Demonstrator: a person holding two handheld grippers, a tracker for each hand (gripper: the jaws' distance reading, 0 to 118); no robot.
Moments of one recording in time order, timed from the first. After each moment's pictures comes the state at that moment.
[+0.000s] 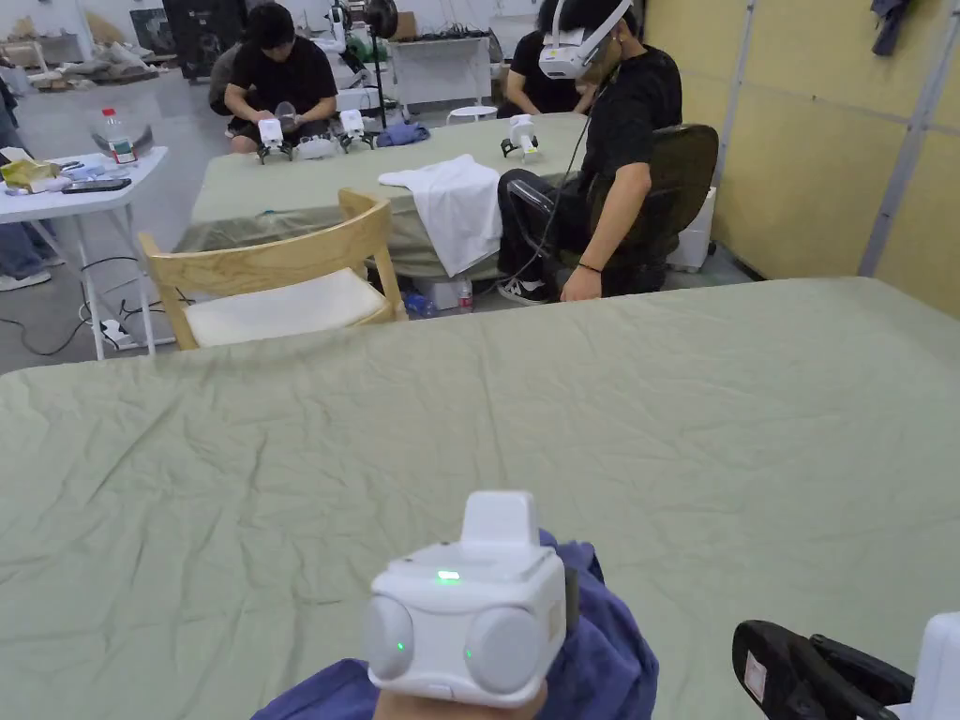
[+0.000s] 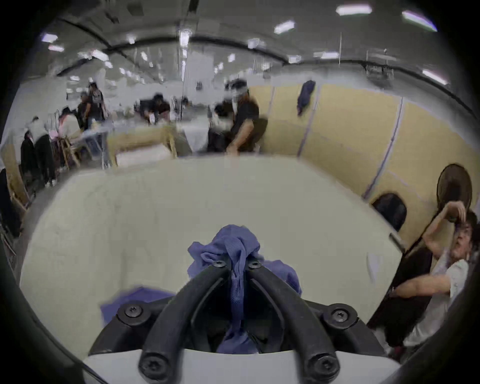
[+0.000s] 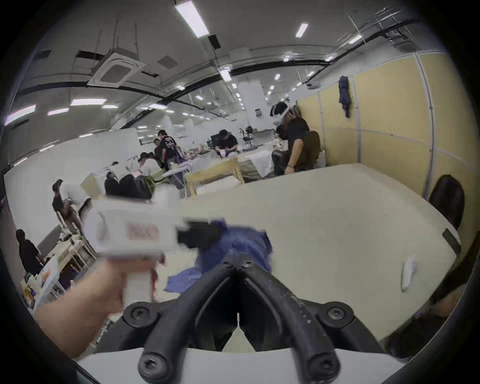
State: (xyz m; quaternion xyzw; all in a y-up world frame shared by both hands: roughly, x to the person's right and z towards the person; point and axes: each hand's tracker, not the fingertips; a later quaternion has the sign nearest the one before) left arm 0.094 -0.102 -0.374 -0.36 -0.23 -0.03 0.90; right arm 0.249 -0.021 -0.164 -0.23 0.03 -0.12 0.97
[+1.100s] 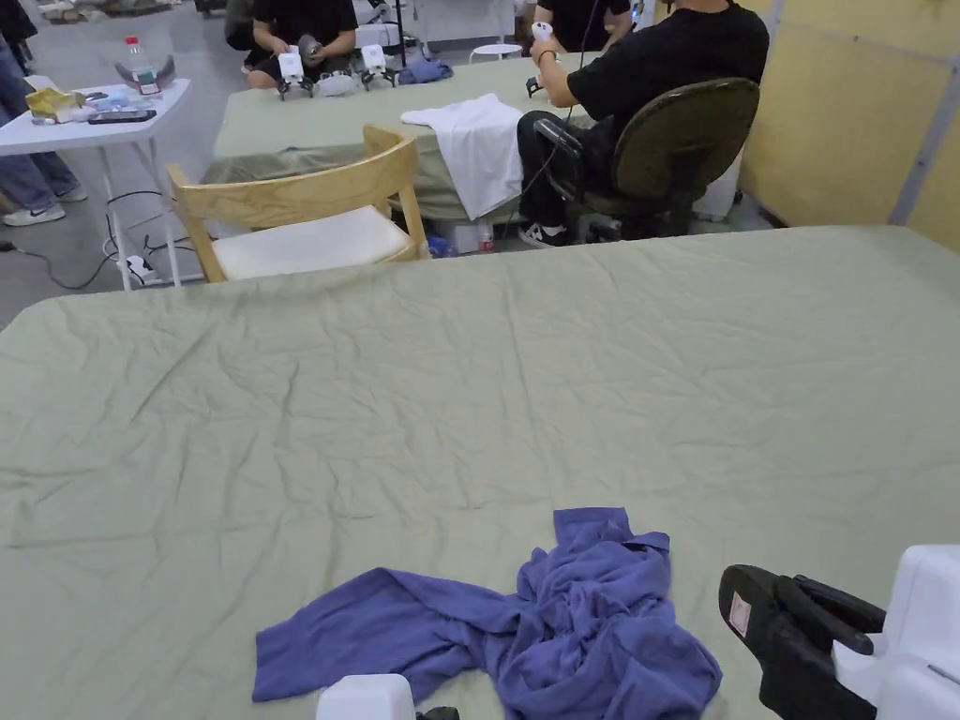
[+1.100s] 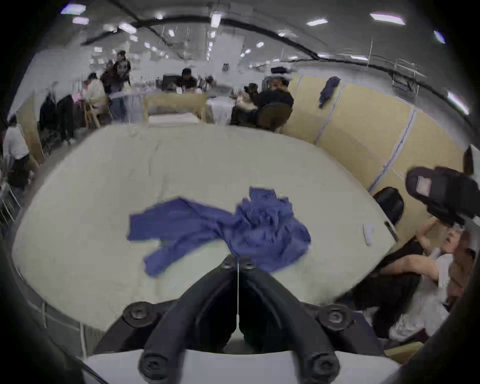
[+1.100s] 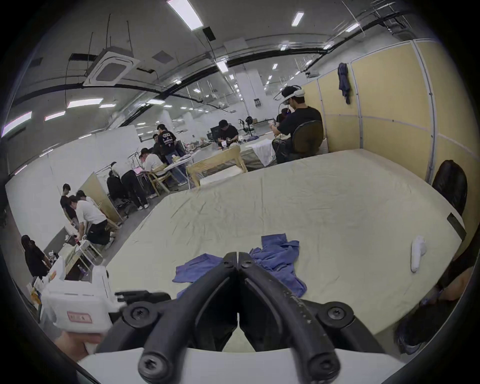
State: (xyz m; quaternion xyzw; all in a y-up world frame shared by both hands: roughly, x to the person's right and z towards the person) left arm -0.055 -0.108 -0.218 -0.39 -0.20 0.07 0.90; right arm 0.215 -0.031 -0.156 -0.25 0.05 -0.14 0.96
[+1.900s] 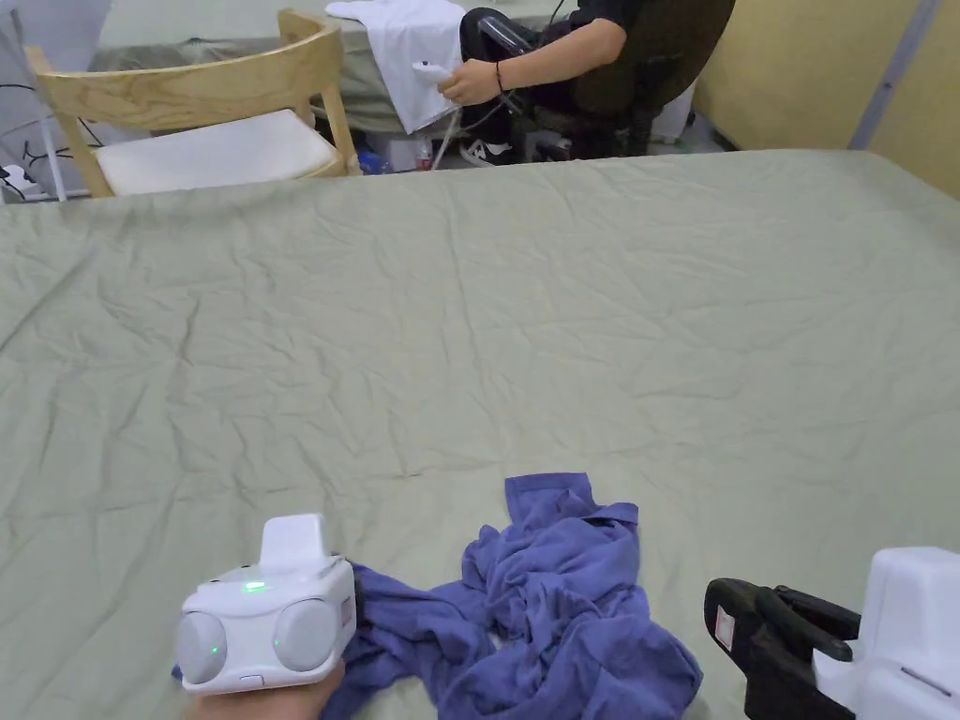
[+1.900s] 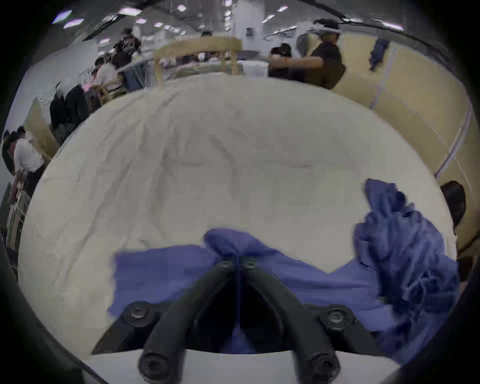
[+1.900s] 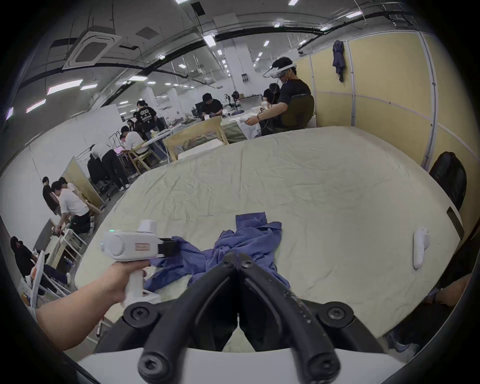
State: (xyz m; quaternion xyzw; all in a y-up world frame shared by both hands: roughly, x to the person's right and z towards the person) left arm -0.023 -0.242 -0.453 -0.43 -0.09 -0.02 0.90; right arm 0.243 -0.086 -0.236 -0.33 0.01 -0.12 0.94
